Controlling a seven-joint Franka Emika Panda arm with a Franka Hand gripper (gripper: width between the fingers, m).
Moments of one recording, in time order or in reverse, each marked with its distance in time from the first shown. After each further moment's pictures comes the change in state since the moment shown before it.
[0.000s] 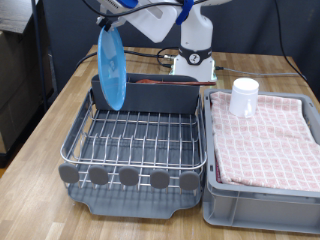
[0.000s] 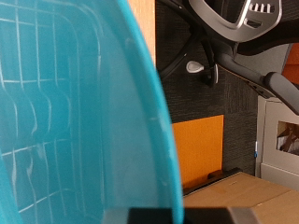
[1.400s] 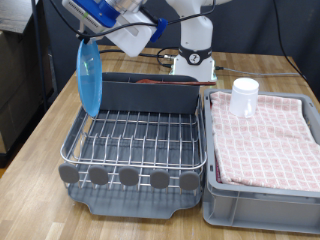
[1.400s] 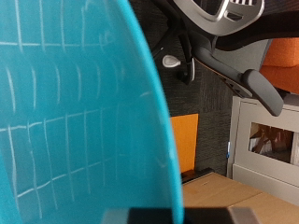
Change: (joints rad) arm -0.003 0.005 -0.100 -0.117 -0.154 0.129 0.014
